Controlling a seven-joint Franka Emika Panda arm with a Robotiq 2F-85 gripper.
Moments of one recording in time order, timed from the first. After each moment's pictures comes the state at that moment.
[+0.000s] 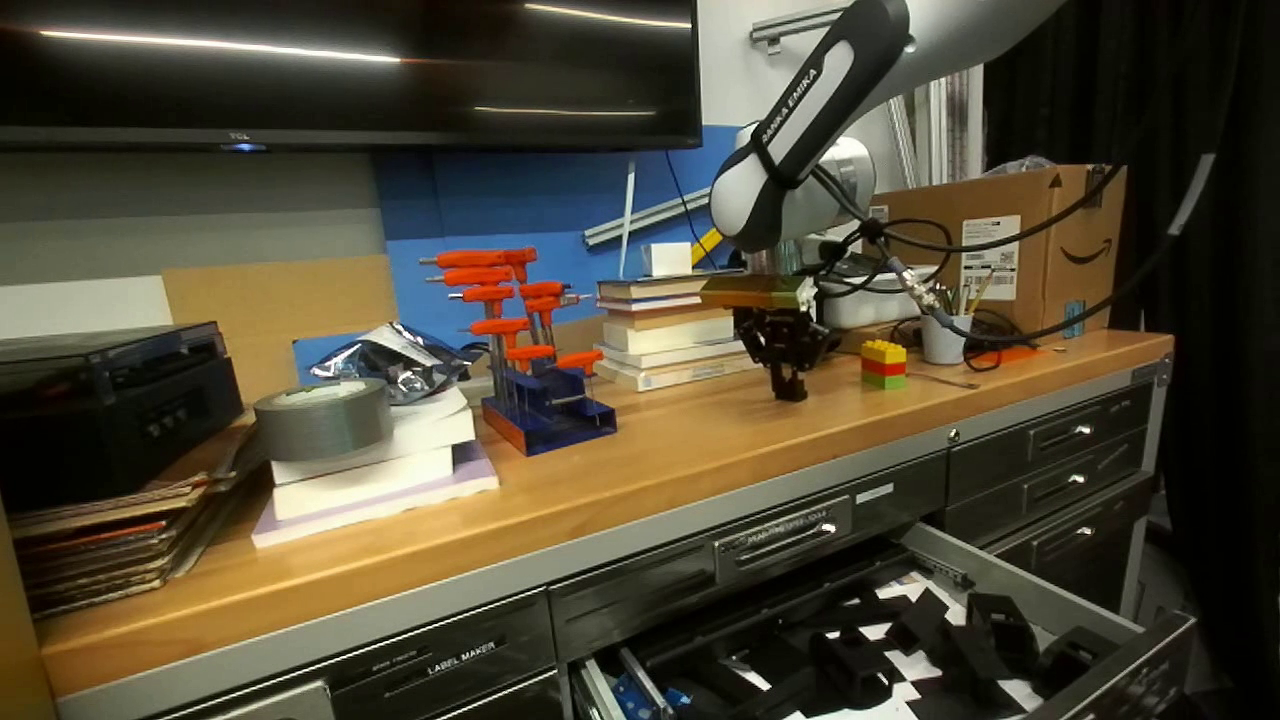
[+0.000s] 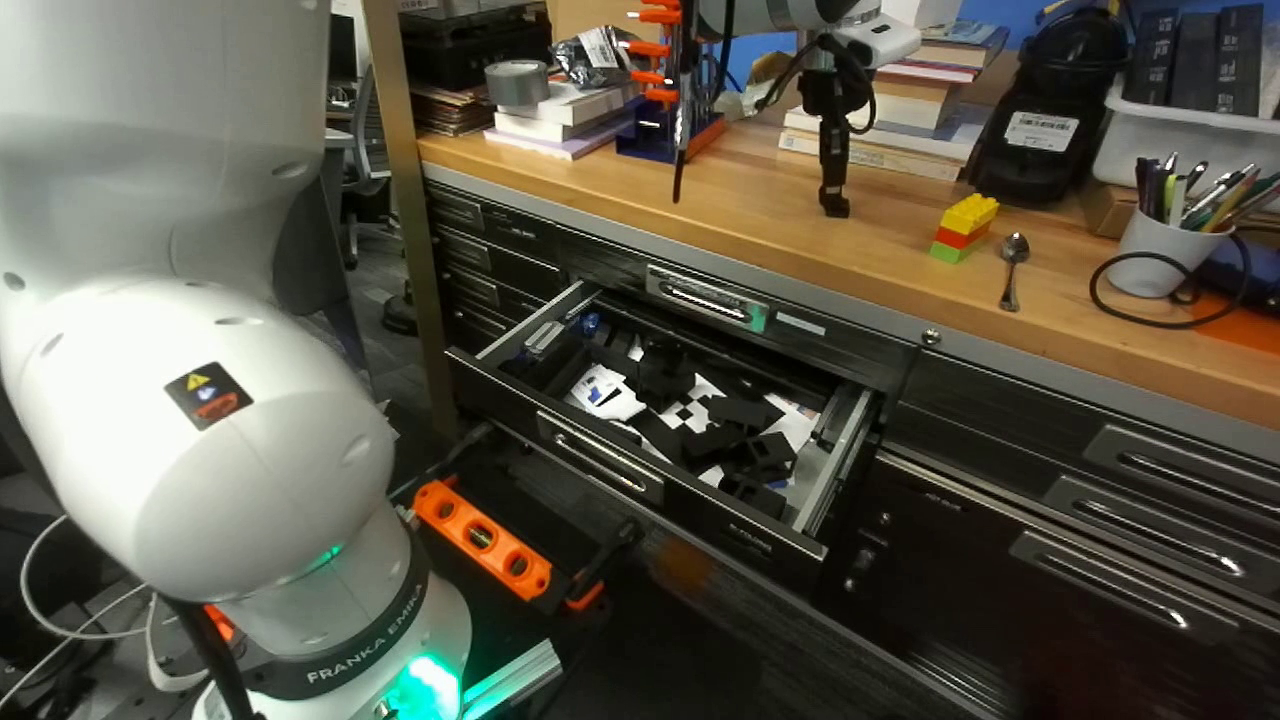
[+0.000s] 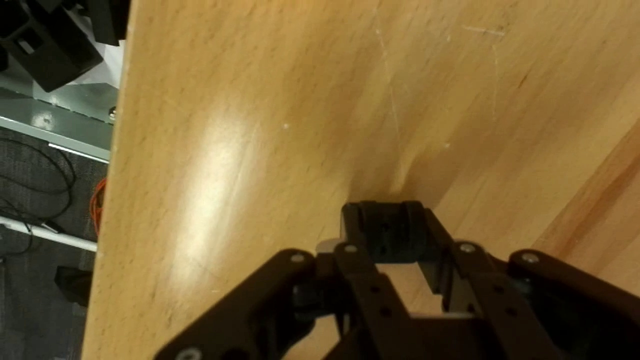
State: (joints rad) arm 0.00 0.42 -0.08 -1.69 -0.17 2.23 1.15
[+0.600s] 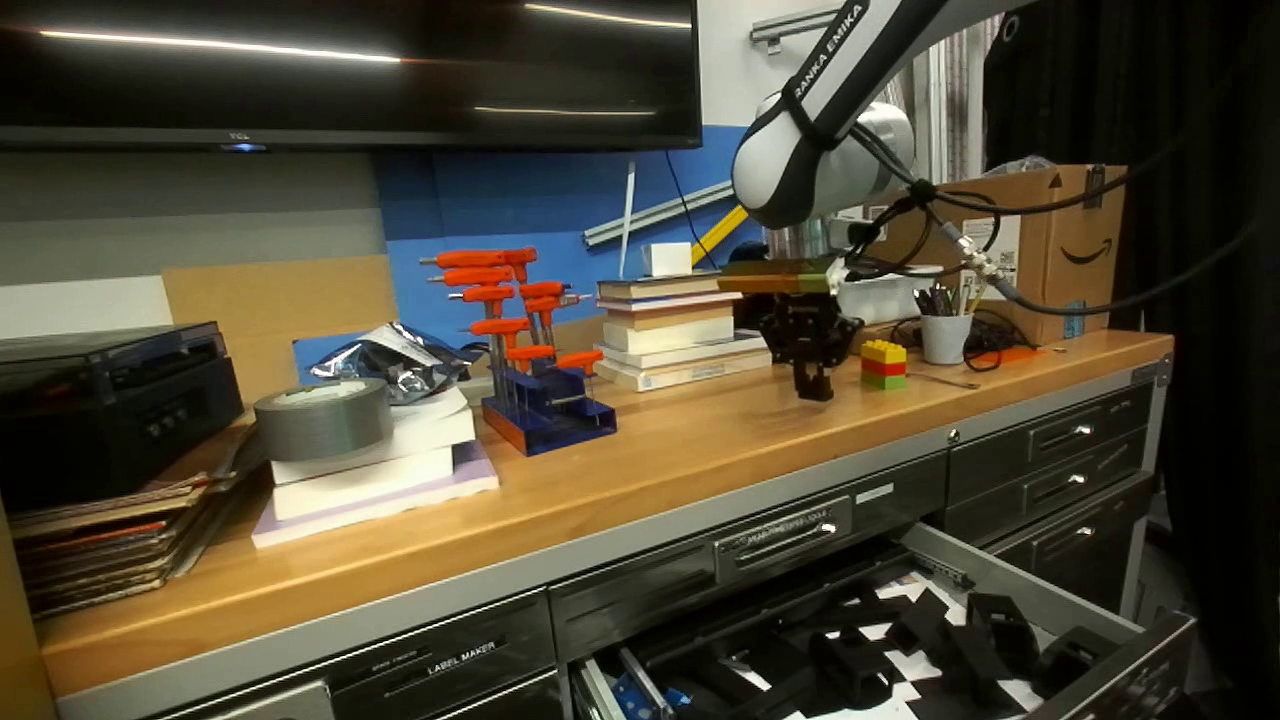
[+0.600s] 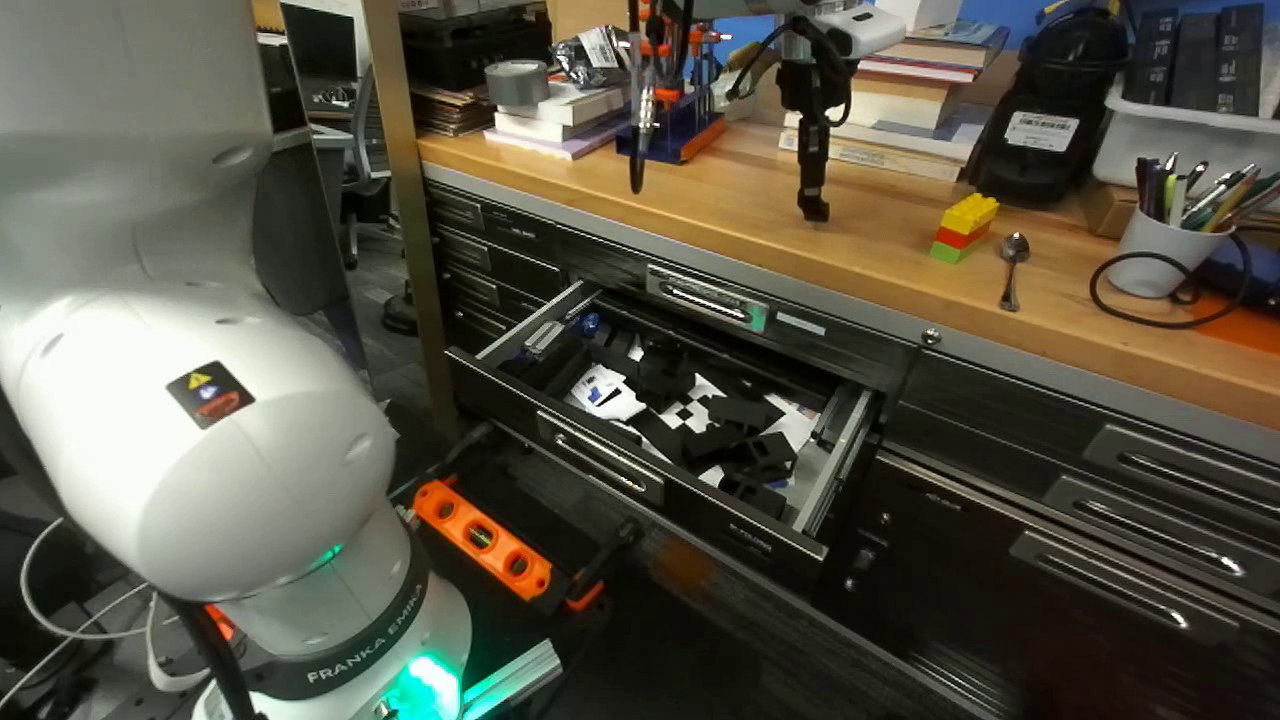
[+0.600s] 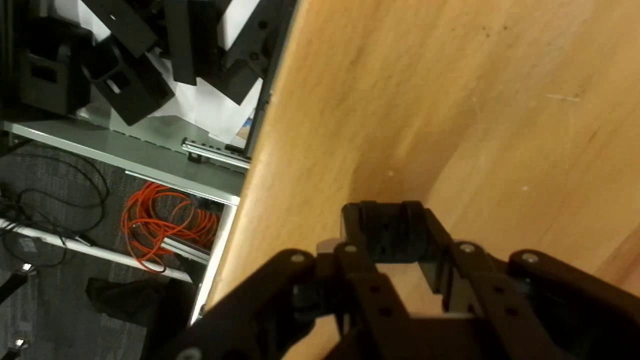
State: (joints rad) arm 0.01 0.25 -0.08 -1.90 -0.17 2.23 1.17
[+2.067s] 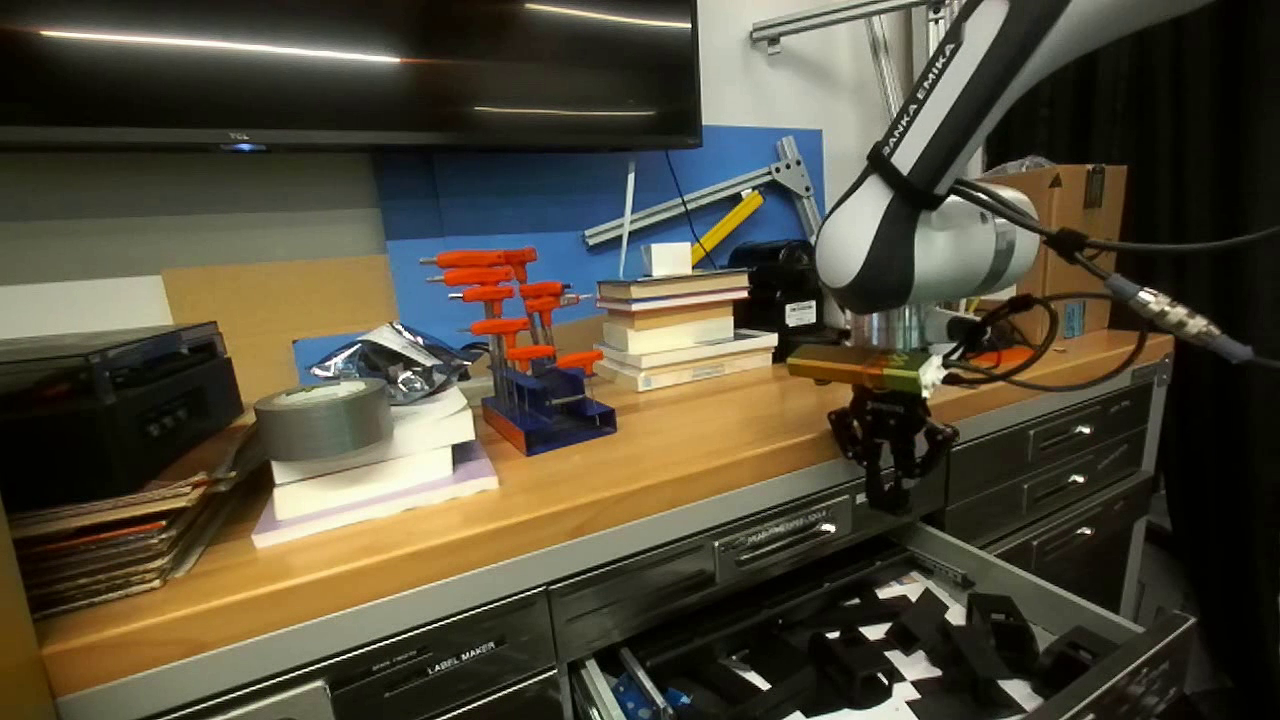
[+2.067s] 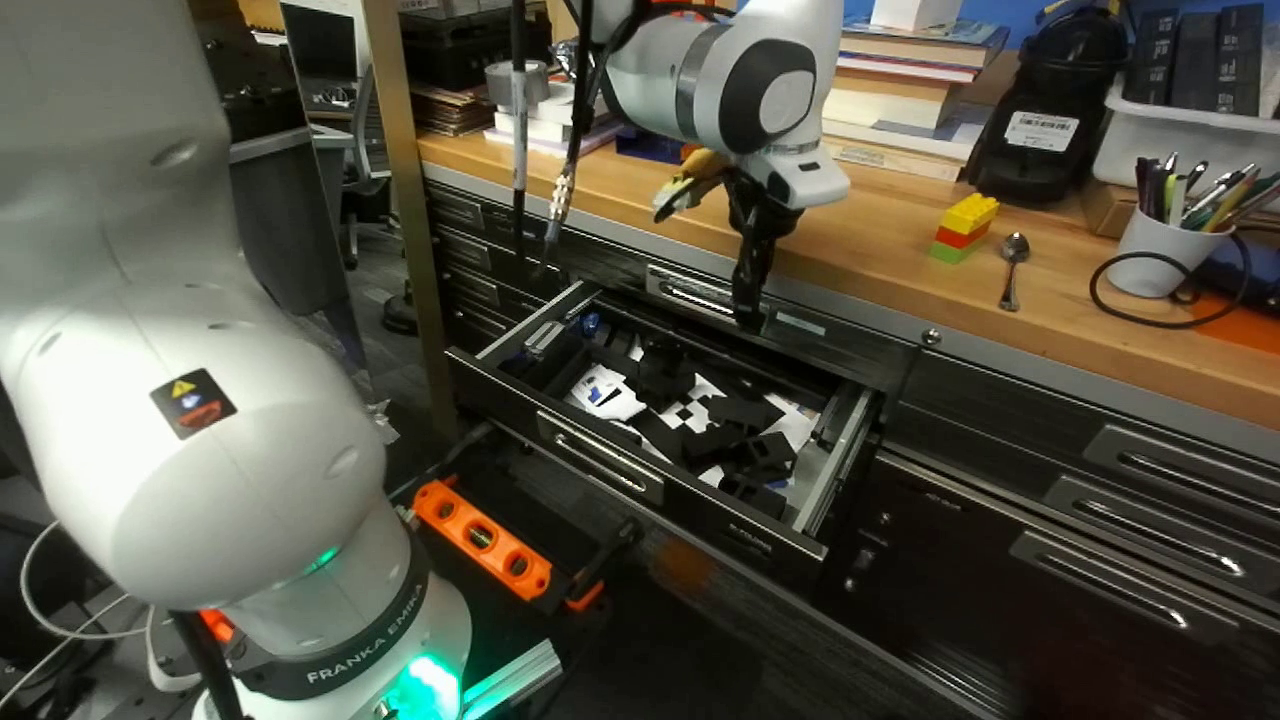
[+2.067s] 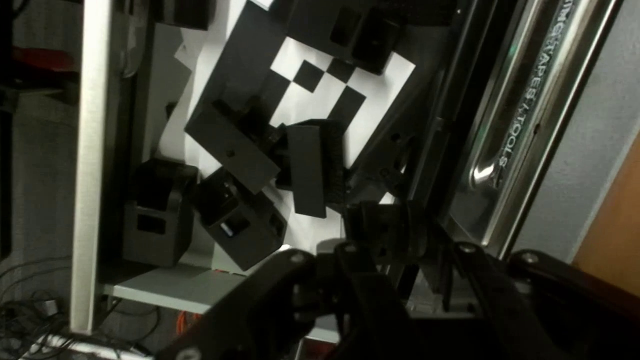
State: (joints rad) arm -0.05 0.12 -0.08 -2.35 0.00 2.47 1.14
